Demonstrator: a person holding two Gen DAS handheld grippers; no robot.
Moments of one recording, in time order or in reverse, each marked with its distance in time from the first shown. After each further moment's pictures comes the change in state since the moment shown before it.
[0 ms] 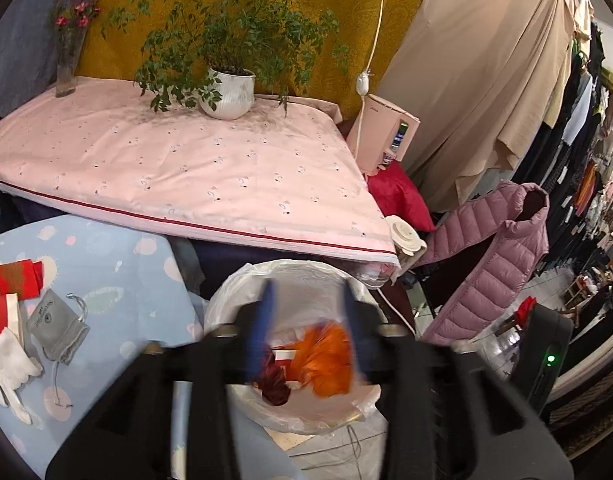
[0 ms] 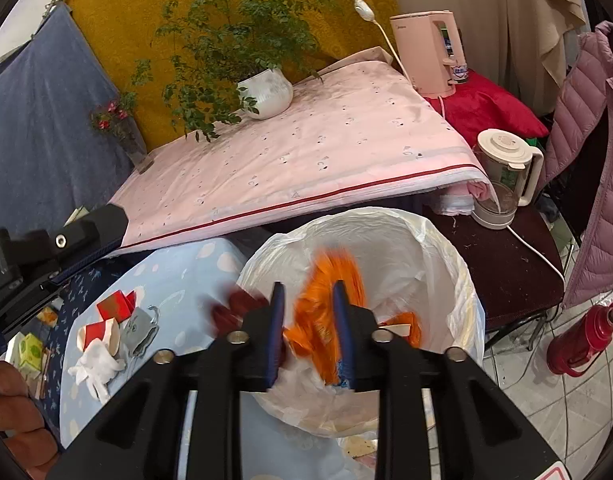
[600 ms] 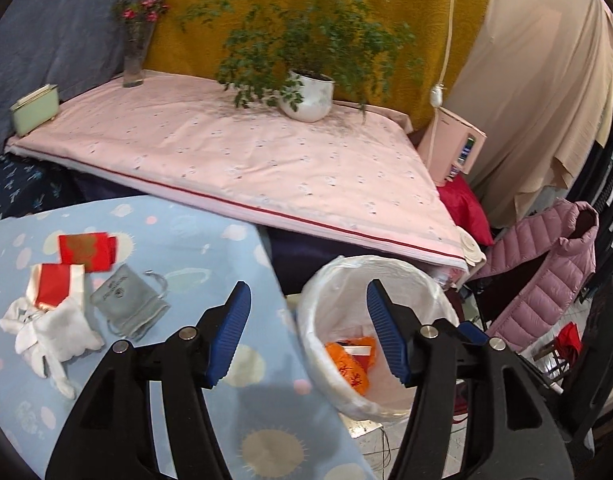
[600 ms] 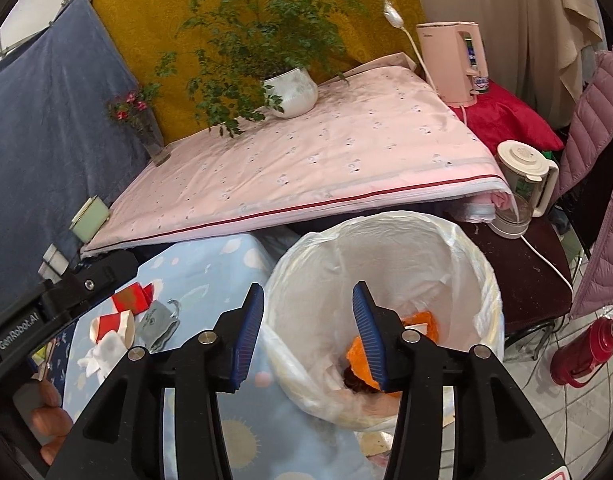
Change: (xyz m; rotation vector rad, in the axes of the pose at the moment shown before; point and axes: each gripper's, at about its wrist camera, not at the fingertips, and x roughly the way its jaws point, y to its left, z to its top) left arm -0.031 0.065 -0.019 -0.086 -0.024 0.207; right arm -0.006 0.043 -0.004 -0.071 0.005 0.054
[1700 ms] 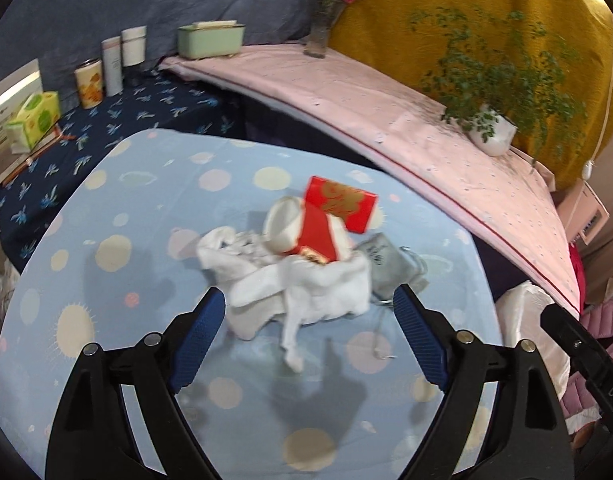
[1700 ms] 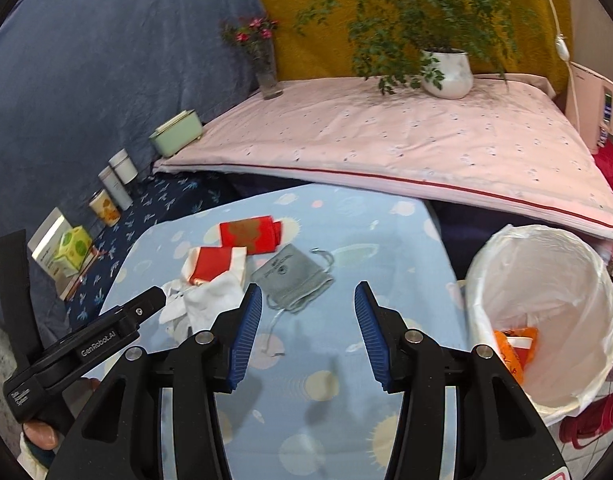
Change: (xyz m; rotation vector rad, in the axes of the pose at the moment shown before) left arm -0.065 0.227 -0.059 -0.334 -0.001 0.357; right arm 0.031 0.192 -0.048 -0.300 0.134 0.200
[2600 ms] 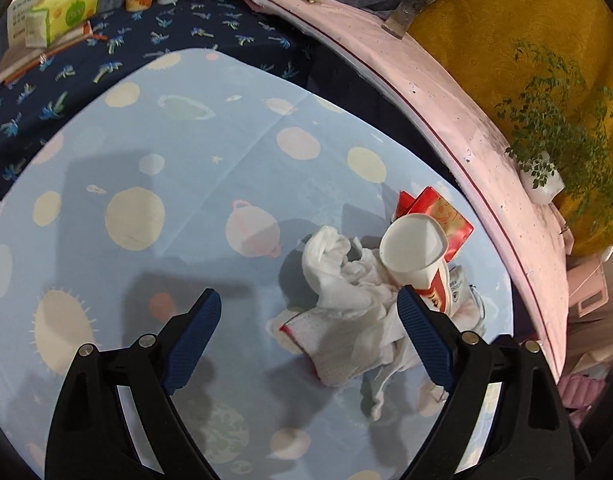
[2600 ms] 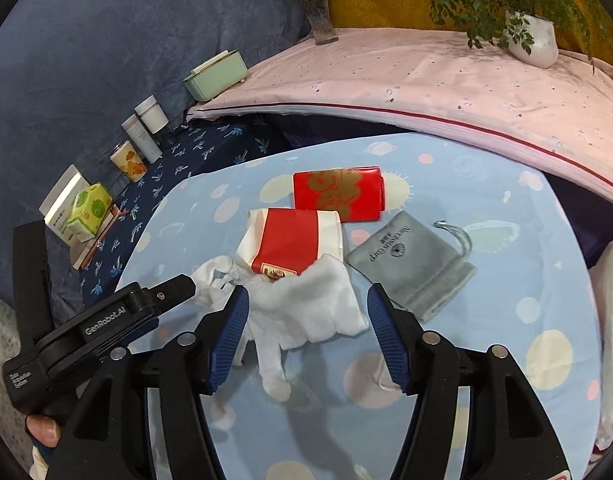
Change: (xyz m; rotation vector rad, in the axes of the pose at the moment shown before) left arm 0.070 0.101 0.019 -0.291 0.148 -0.045; right arm 0.121 0.084 0.000 -0.037 0.160 0.118
